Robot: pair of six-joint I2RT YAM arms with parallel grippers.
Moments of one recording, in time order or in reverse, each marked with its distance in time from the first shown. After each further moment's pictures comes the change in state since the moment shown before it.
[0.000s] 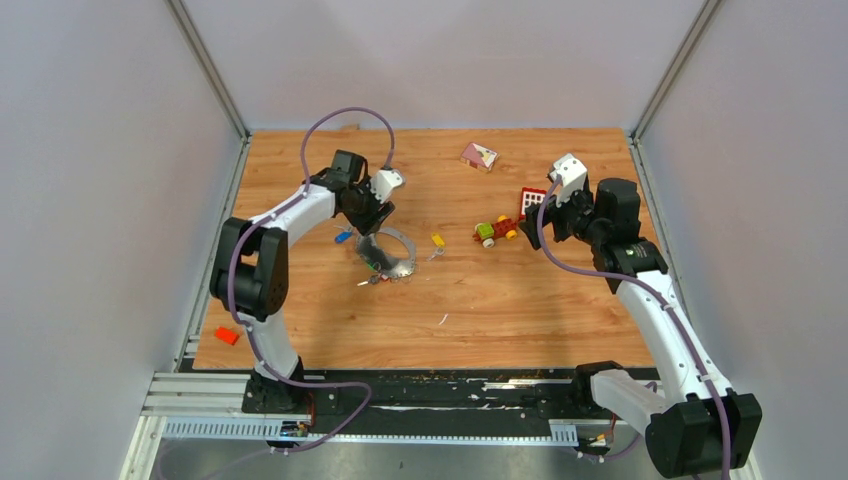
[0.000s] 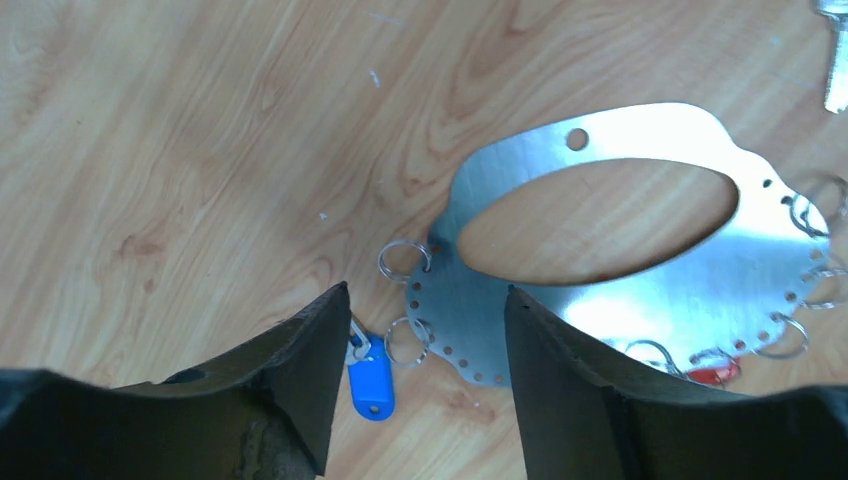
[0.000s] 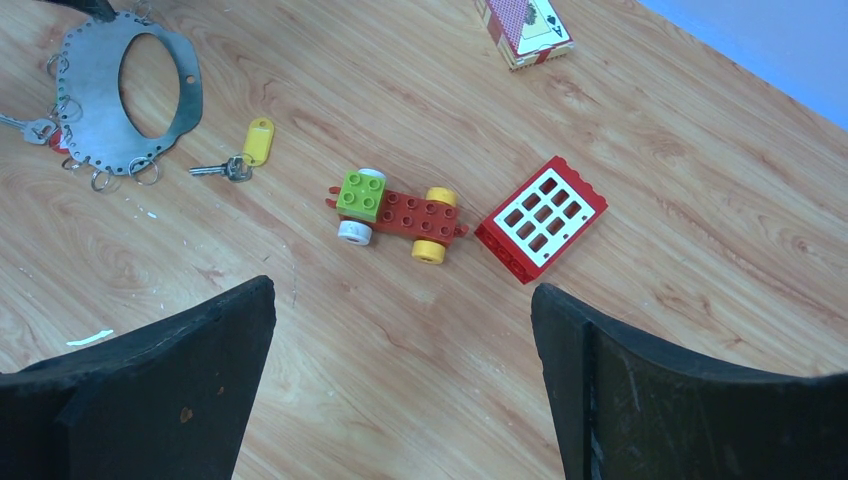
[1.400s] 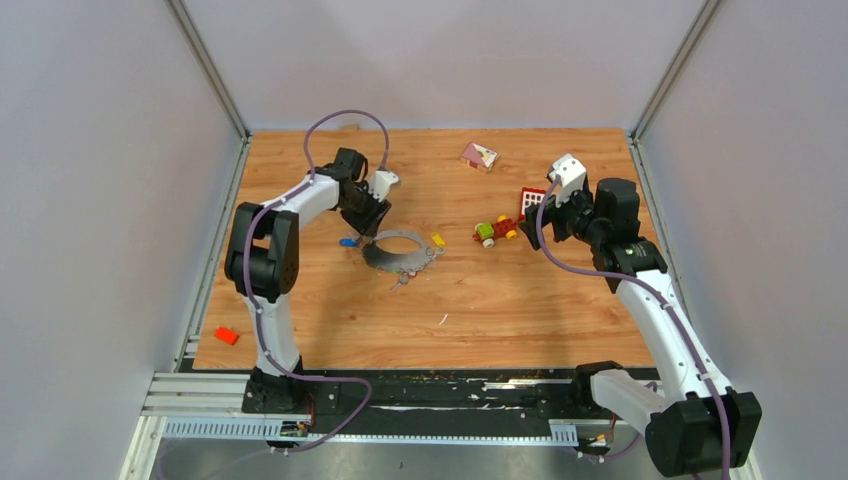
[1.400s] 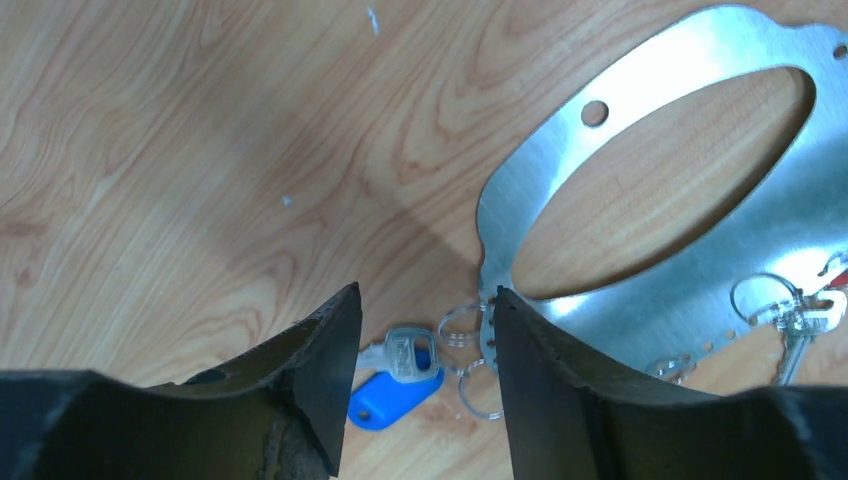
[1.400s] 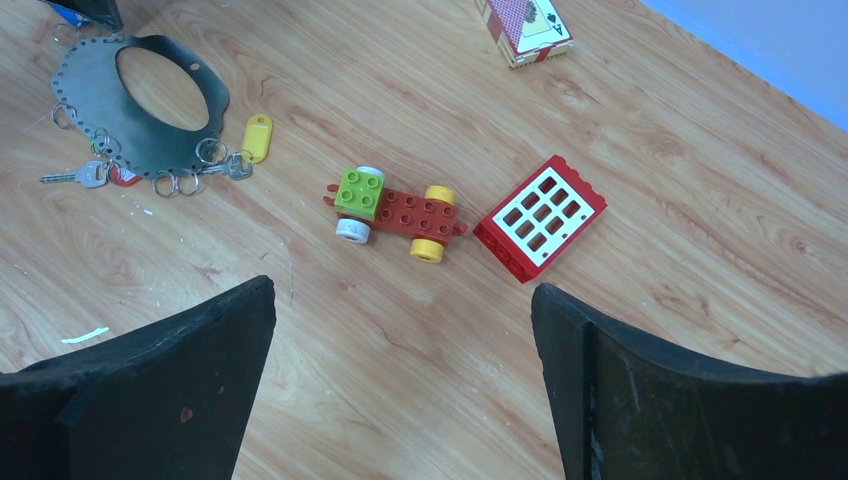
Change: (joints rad) left arm 0.032 0.201 0.156 -0.132 -0.003 -0.134; right arm 0.000 0.005 0.000 0.000 0.000 -0.010
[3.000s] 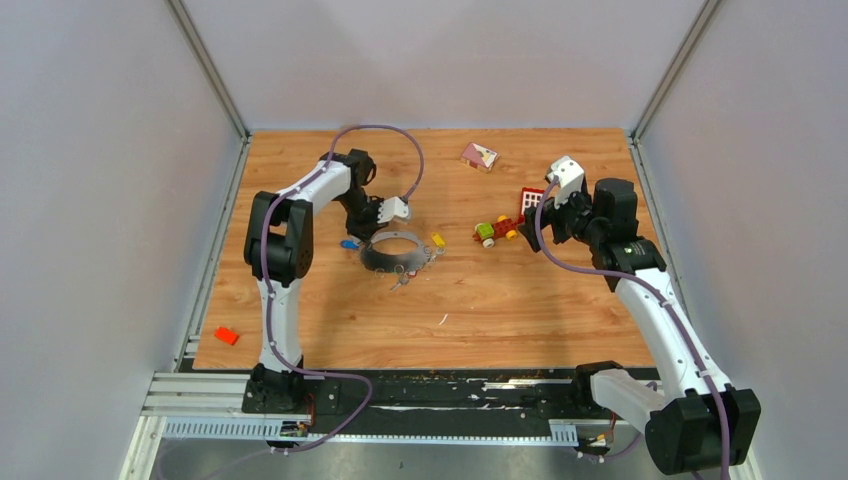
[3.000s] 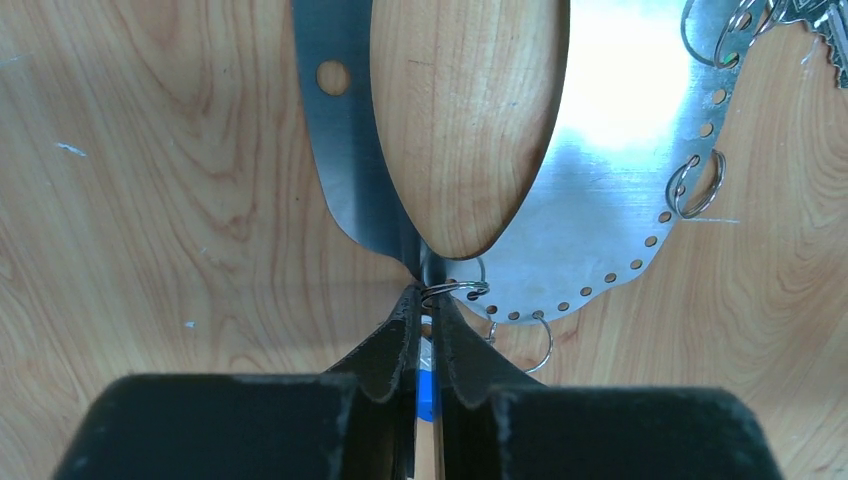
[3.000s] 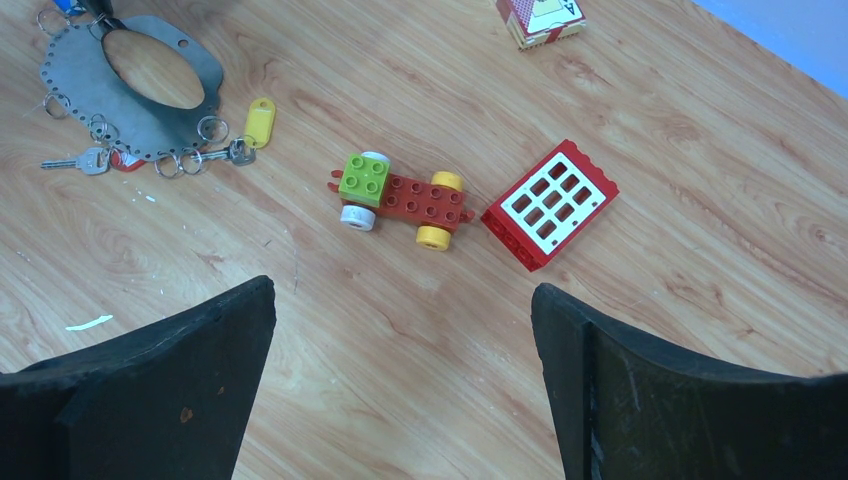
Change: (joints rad) left arm -0.018 0.162 0.247 -0.472 0.098 0.805; right arm 0.000 0.011 0.000 -0.025 -0.001 -0.004
